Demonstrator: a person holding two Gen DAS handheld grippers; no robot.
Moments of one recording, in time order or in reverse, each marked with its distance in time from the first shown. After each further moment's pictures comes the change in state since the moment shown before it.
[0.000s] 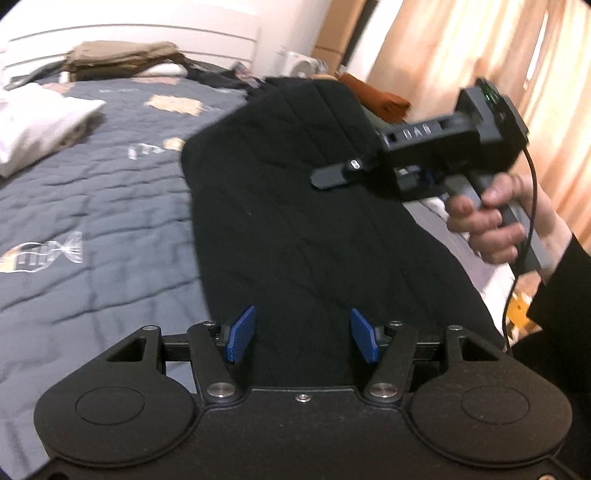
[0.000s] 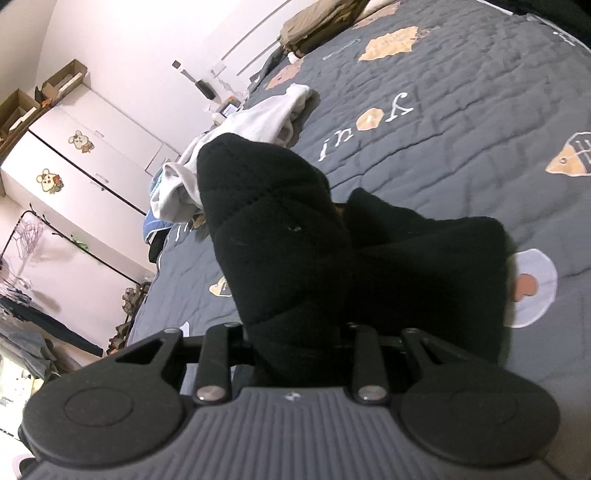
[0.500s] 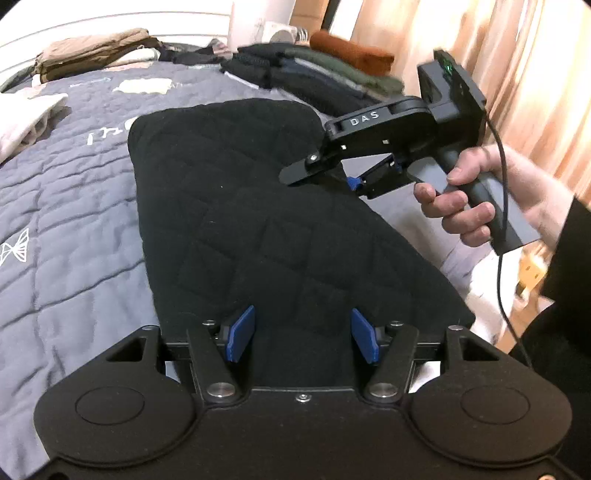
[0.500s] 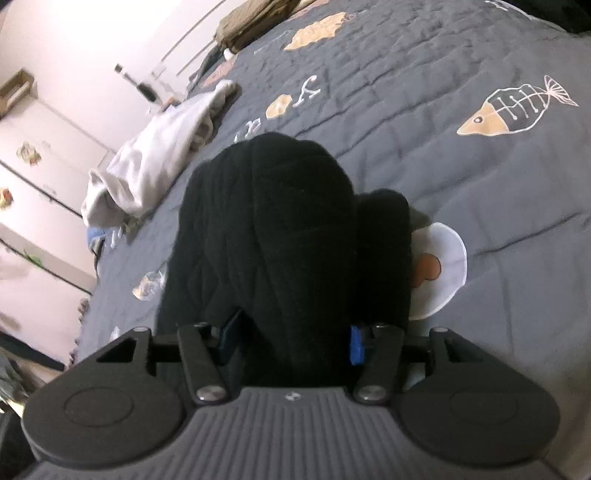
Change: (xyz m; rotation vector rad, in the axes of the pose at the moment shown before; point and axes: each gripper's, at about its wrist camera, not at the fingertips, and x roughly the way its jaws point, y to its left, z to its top) left arm 0.063 -0.036 -0.015 0.096 0.101 0.048; right arm 0.017 -0.070 -0.001 0.062 0.016 -0.154
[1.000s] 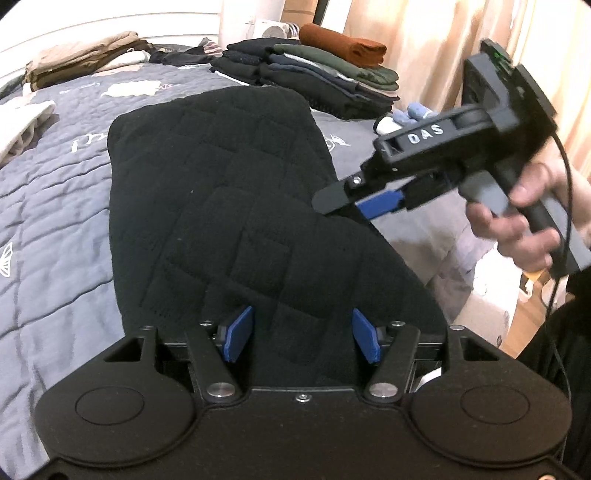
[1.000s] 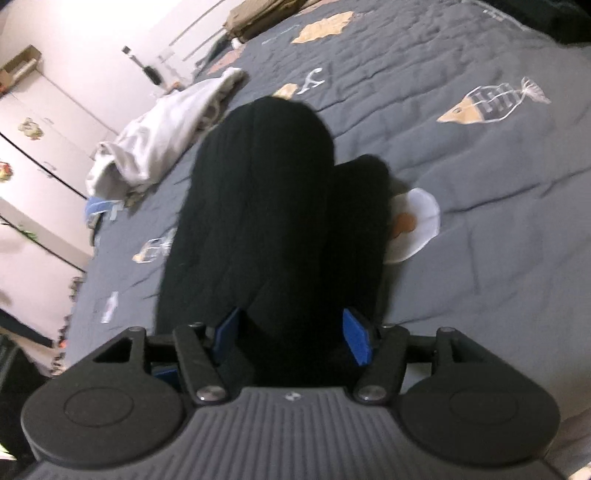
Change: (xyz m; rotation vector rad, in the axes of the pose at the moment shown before) left arm 0.009 -0.013 0.009 0.004 -0.012 -0.013; right arm -0.035 0.002 -0.035 -0.050 0.028 -0.014
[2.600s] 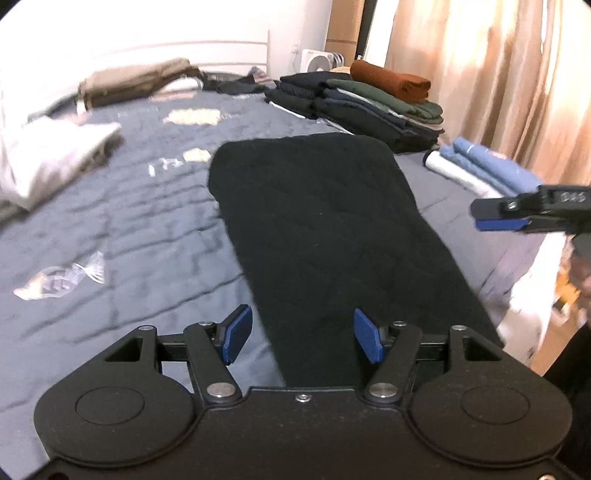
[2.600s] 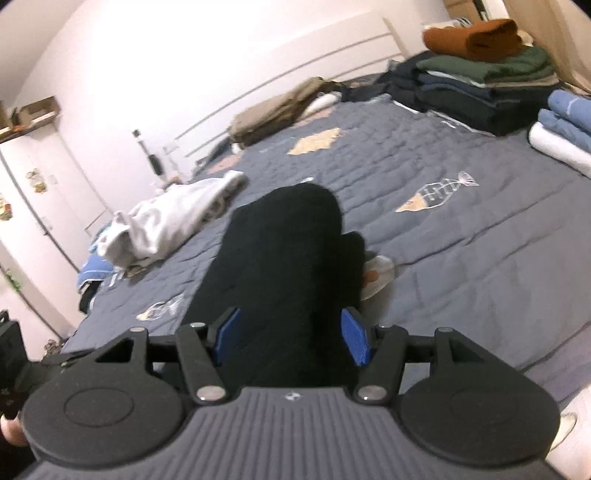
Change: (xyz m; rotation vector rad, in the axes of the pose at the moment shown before) left arm -0.069 0.024 -0.010 0.012 -0.088 0.198; right arm -0.077 0.030 -0.081 -0.082 -0.409 -0.093
